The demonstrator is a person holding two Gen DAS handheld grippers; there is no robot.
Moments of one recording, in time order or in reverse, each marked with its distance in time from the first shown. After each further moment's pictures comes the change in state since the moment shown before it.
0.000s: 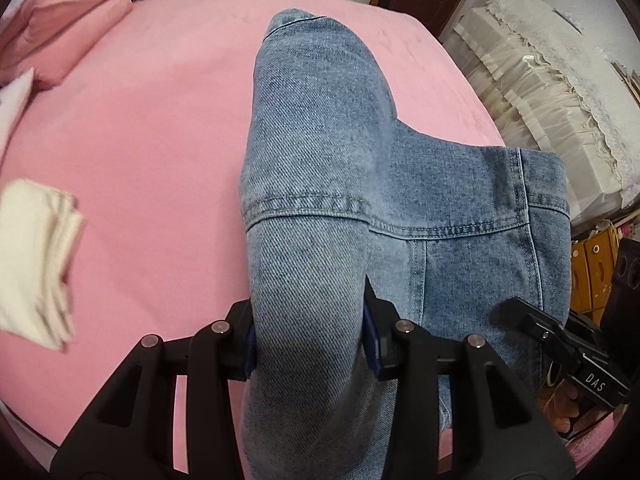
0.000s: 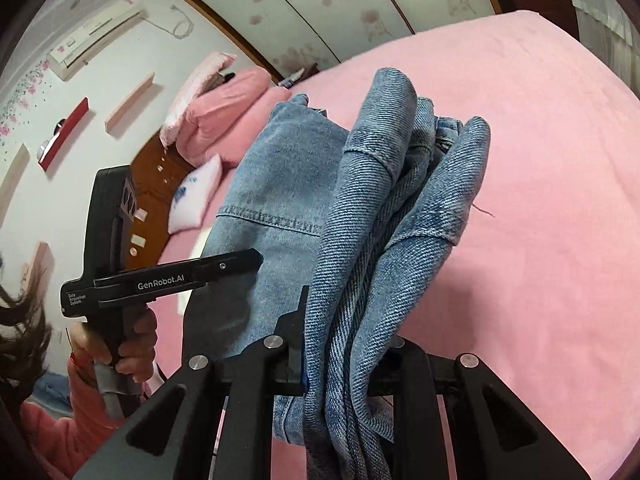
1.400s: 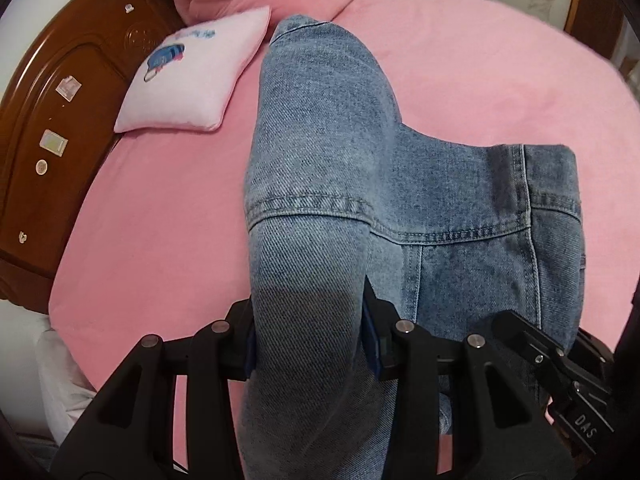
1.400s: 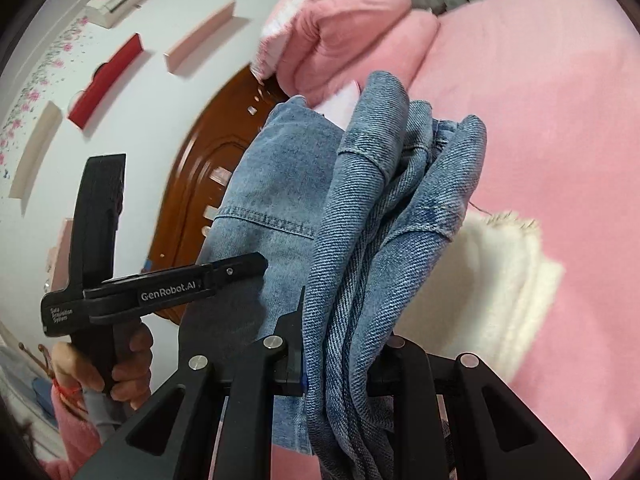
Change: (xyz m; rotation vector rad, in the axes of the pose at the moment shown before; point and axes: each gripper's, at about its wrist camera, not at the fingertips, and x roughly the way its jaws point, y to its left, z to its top) left arm -0.080 0.680 0.020 -0.219 0.027 0.544; right arm 0.565 0.257 -0.120 -0.060 0.136 0.371
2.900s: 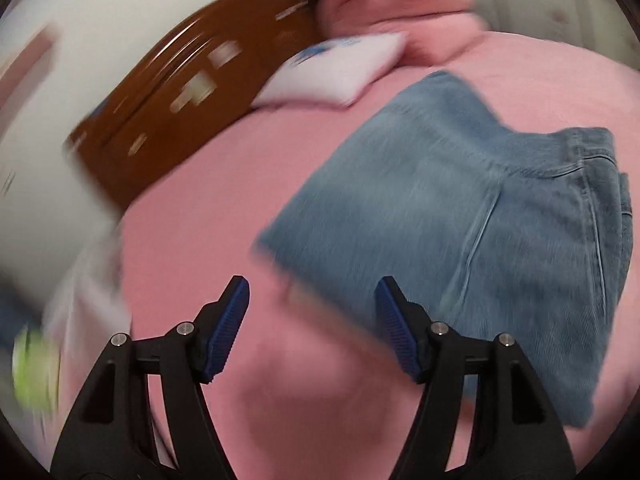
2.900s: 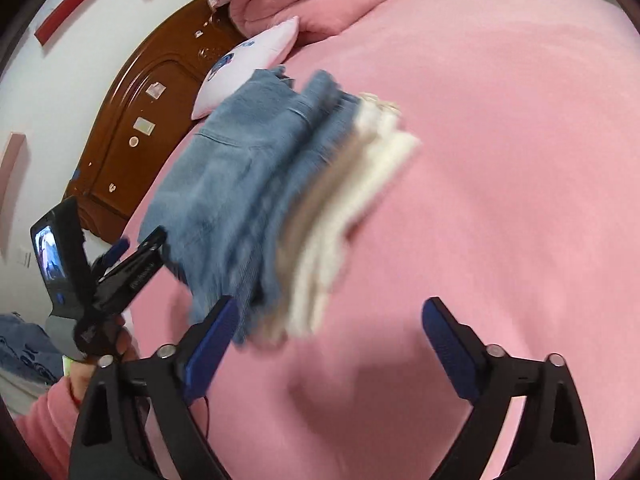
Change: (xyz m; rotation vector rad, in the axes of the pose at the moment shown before) left arm -0.003 -0.070 -0.230 -0.378 -0.237 0.442; right arm -0.082 -0.188 -0.119 -0.121 0.179 -0.308
